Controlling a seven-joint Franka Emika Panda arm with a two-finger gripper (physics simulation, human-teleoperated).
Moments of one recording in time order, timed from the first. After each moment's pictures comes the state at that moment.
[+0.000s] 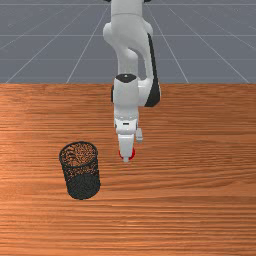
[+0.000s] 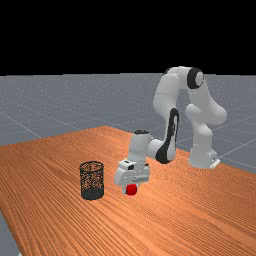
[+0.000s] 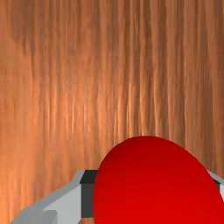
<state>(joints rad) -0.01 0.59 0.00 -2.19 -0.01 3.02 -0.80</state>
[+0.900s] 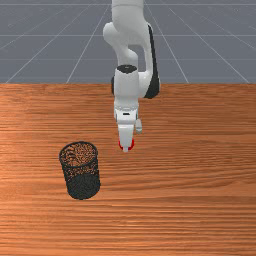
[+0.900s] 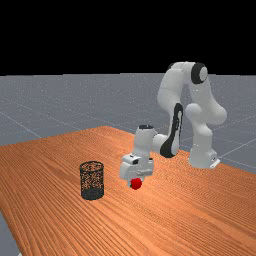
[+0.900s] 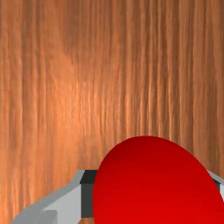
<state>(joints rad) 0.01 0.49 -0.03 -2.30 -0.02 3.01 -0.79</state>
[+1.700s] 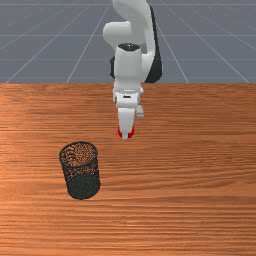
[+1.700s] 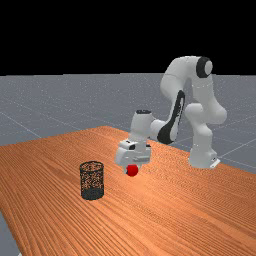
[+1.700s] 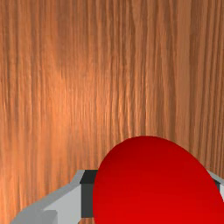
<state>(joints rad) 0.04 0.34 -0.06 -2.25 -0.08 2.82 -0.74</state>
